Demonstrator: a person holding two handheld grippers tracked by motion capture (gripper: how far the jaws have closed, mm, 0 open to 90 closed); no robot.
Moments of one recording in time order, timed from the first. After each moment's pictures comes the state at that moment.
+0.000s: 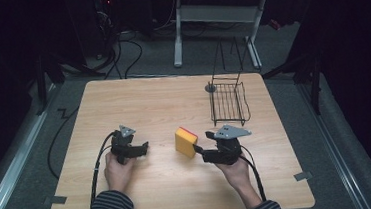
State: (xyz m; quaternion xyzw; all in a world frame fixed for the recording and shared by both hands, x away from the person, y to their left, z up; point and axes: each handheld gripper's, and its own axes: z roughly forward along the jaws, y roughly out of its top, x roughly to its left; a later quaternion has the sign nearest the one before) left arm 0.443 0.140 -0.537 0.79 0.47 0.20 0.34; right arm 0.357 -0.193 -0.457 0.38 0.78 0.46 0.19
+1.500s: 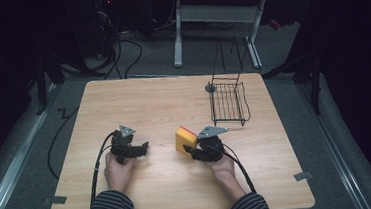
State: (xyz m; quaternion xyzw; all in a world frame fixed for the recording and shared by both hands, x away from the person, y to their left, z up) left arm 0.443 0.140 -0.536 0.79 0.47 0.20 0.34; right arm 0.391 -0.162 -0.503 0.38 0.81 0.42 0.15
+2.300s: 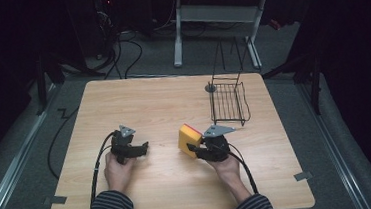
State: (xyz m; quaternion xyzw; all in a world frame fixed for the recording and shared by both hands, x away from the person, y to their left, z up) left arm 0.443 0.140 -0.536 0.79 0.47 0.19 0.35; right arm 0.382 -0.175 -0.485 0.38 0.80 0.44 0.15
